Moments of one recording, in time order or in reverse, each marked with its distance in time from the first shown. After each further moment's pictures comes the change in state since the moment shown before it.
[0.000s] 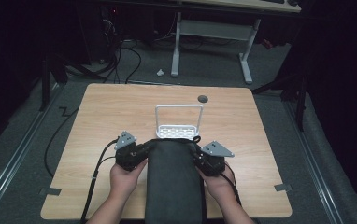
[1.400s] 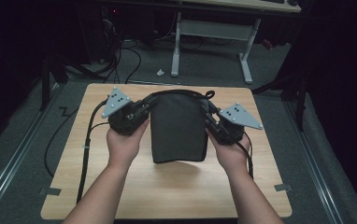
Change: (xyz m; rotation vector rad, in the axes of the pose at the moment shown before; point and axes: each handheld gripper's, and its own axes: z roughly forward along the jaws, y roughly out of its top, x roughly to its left) left arm -0.036 0.134 -0.037 -0.311 0.001 0.167; right arm -0.022 0.125 -0.057 -0.314 -0.089 -0.030
